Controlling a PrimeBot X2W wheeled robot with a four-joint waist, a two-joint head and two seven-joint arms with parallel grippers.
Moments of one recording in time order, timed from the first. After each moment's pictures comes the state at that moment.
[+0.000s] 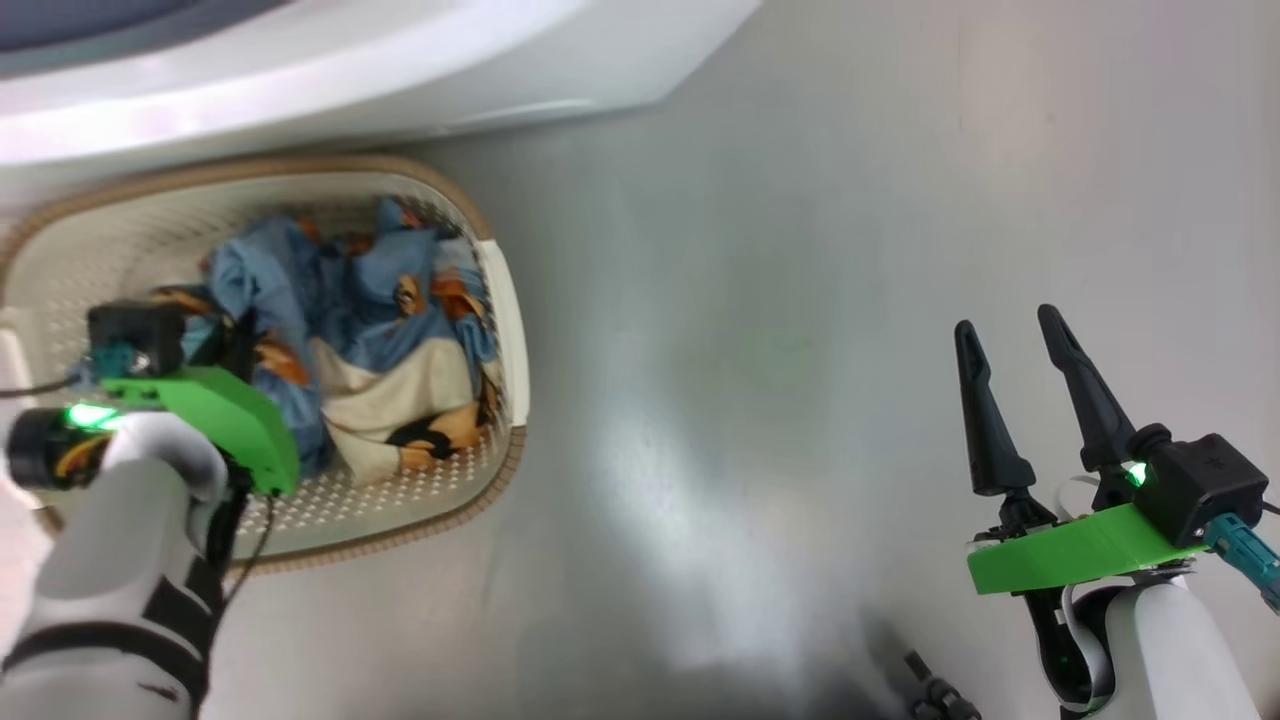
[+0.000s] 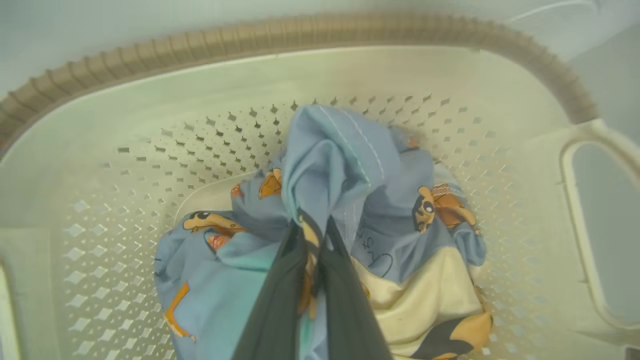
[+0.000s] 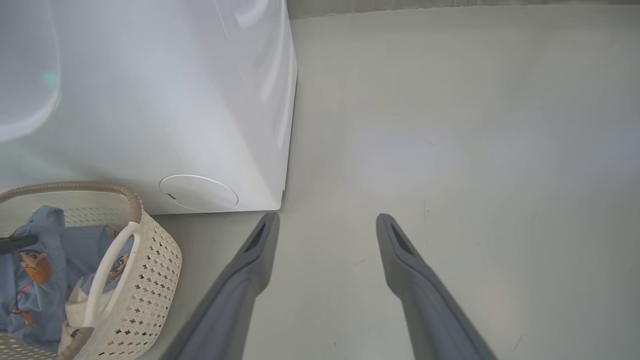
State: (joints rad) left arm -0.88 0.21 -0.33 1.15 -0.36 -0.12 -0.25; right arm -0.23 -0.05 -0.02 0.05 0.17 0.13 -0.26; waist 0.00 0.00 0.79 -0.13
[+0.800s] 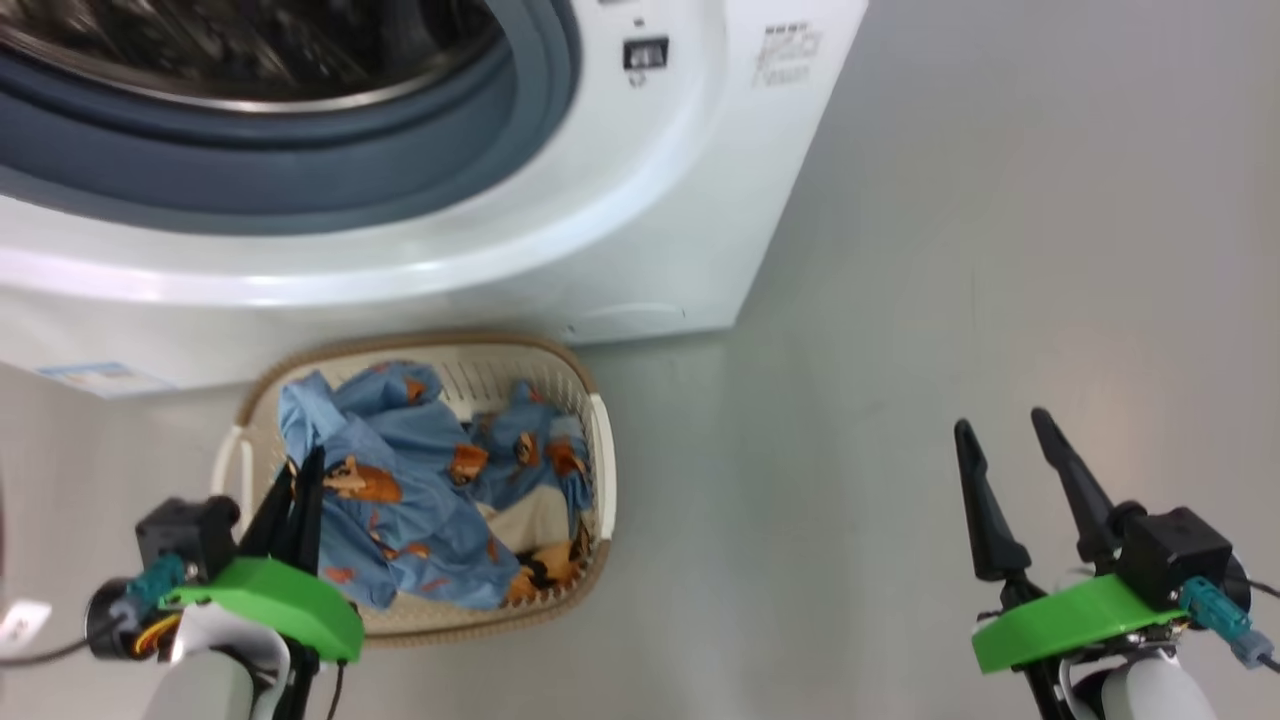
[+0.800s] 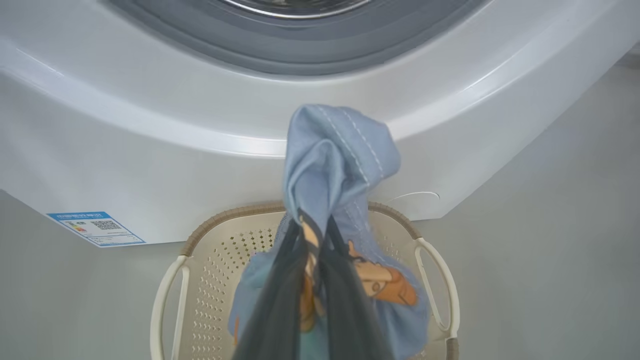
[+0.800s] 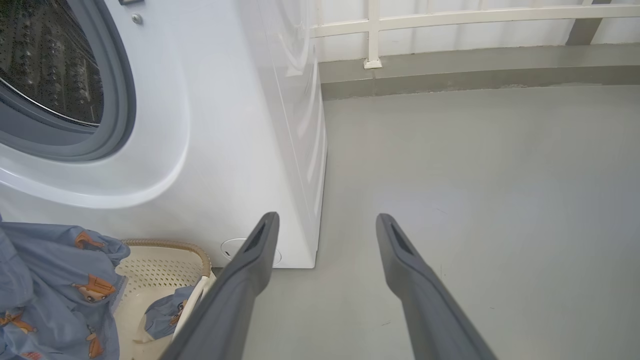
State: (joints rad) left arm -0.36 0.14 -0.13 0.55 -0.32 -0.10 -0.25; right arm -0.14 -0.05 -0.04 0.13 0.15 0.13 -0.26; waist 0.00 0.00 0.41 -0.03
